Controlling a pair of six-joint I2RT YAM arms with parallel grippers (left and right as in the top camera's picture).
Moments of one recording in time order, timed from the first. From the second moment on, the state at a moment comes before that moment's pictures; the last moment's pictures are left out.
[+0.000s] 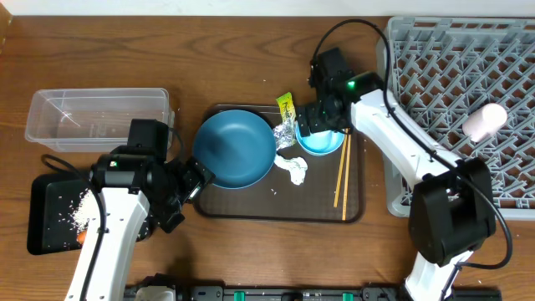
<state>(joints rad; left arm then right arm) -0.04 1.21 0.98 -1.23 0.28 -0.91 0.44 1.94 1.54 -0.87 -0.02 0.23</state>
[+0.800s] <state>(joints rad) -0.04 1.21 0.98 -1.23 0.28 -0.91 0.47 2.00 1.54 -0.87 0.06 0.29</state>
